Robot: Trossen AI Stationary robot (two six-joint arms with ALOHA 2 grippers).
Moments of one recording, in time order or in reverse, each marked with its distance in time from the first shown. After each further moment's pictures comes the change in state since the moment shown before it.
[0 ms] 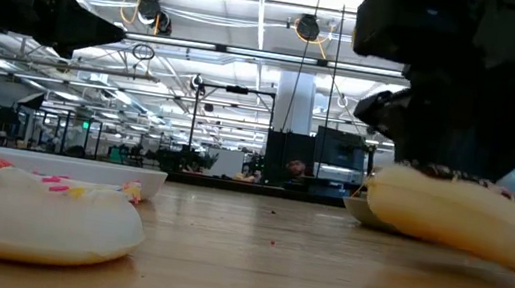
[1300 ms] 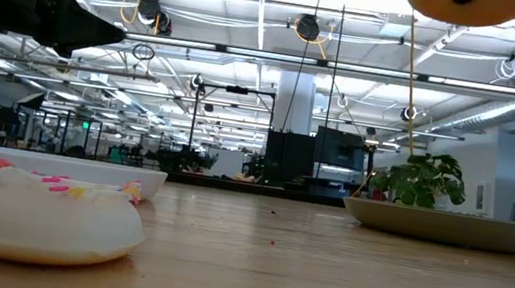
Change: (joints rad) left arm 0.000 0.000 0.000 0.001 -0.018 0.016; right arm -0.060 -0.120 0.518 -0.804 -0.019 0.050
